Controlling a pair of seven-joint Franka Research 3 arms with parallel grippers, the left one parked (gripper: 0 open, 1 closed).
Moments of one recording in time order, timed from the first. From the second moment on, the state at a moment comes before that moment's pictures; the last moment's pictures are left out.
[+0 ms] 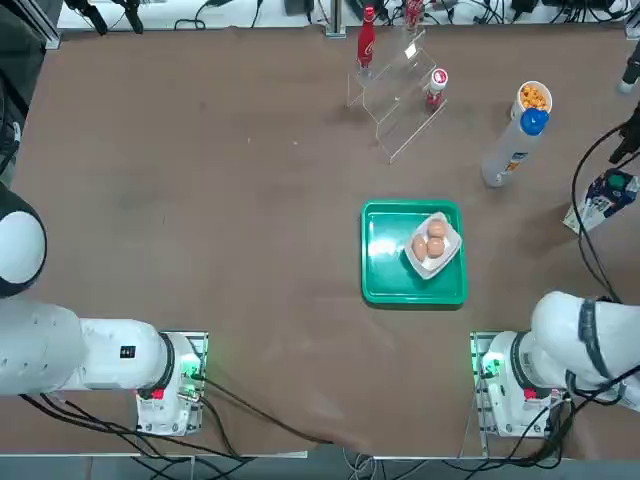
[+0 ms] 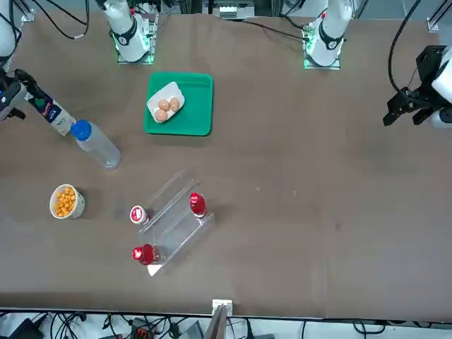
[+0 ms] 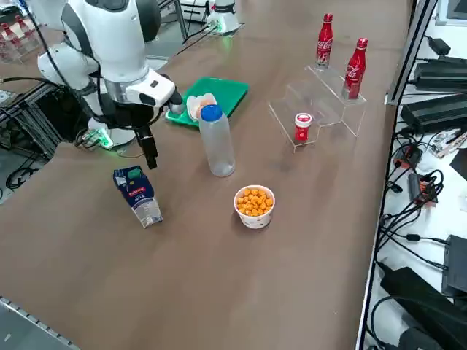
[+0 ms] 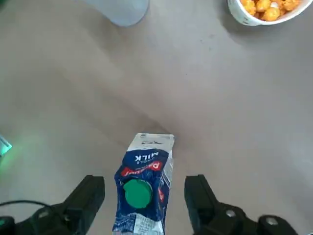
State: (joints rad) arm -0.52 -0.09 0.03 -2.19 -0.14 1.99 -1.32
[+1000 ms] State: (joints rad) arm -0.59 -0.13 0.03 -2.33 -0.17 2.13 -1.43
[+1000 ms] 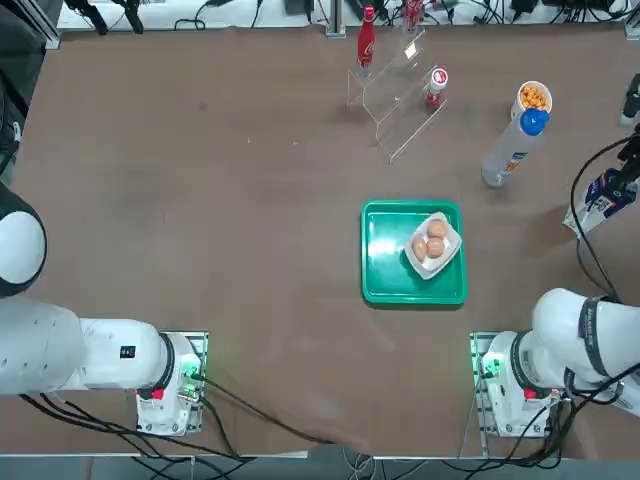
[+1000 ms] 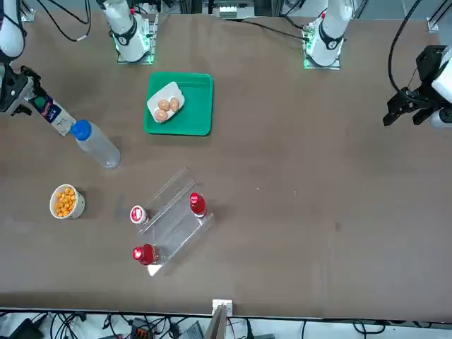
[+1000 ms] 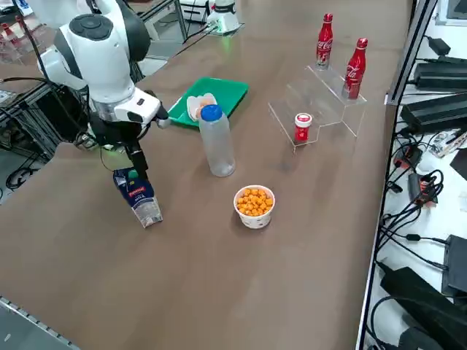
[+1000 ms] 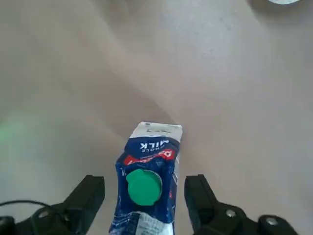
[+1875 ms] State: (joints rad) arm -0.62 -0.13 0.03 -2.42 -0.22 2.24 -1.43
